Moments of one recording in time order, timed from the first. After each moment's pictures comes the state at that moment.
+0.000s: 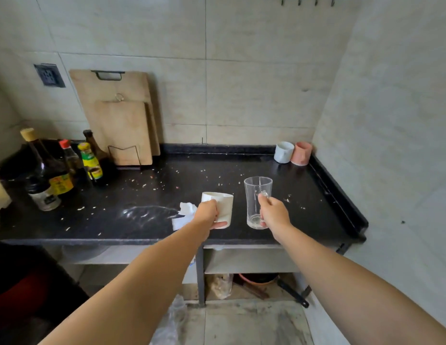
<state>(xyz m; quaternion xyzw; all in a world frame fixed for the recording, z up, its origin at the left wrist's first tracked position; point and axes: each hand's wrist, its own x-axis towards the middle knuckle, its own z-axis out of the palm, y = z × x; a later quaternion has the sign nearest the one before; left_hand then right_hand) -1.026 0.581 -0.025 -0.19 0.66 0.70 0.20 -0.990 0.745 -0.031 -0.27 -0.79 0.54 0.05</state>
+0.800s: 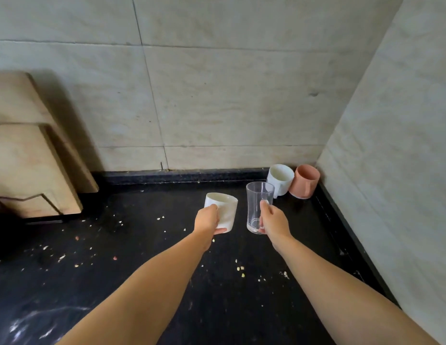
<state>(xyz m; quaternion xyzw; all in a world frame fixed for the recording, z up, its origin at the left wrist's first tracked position) -1.339 0.762 -0.078 -0.20 0.68 0.67 0.23 -1.297 0.917 -0.088 -0.34 -0.77 0.54 0.02</state>
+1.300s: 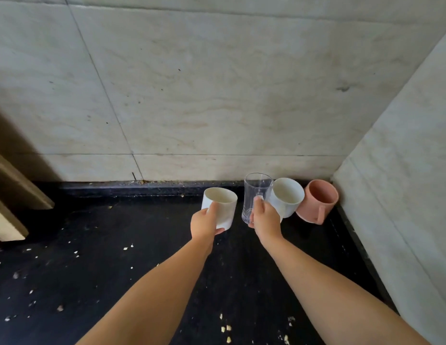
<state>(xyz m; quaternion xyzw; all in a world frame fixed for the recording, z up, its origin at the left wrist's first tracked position) -1.450 0.836 -0.138 -0.23 0.68 0.67 0.16 -1.430 0.971 -0.143 -0.31 -0.76 0.57 0.04</state>
